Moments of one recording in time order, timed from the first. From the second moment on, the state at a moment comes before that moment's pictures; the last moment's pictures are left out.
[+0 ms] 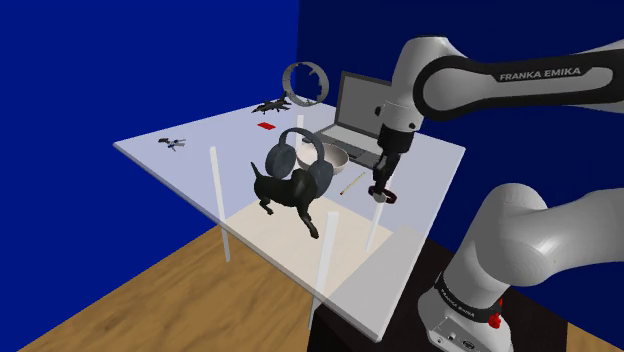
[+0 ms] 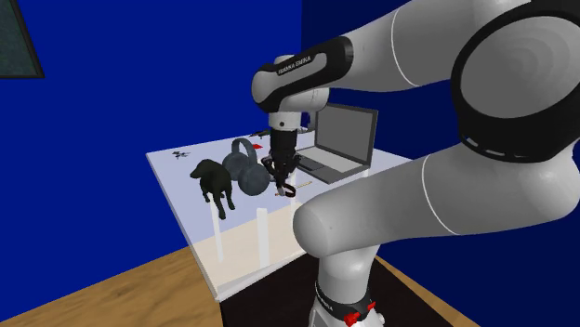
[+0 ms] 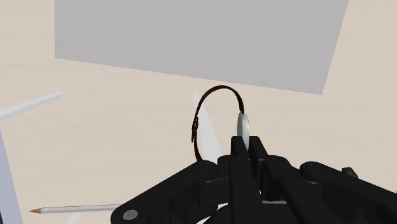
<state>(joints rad) 0.14 -0.92 -0.12 -2.80 0.01 1.86 -0.09</state>
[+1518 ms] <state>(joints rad) 0.15 -0.91 -0.10 -2.49 0.03 1.56 -0.07</state>
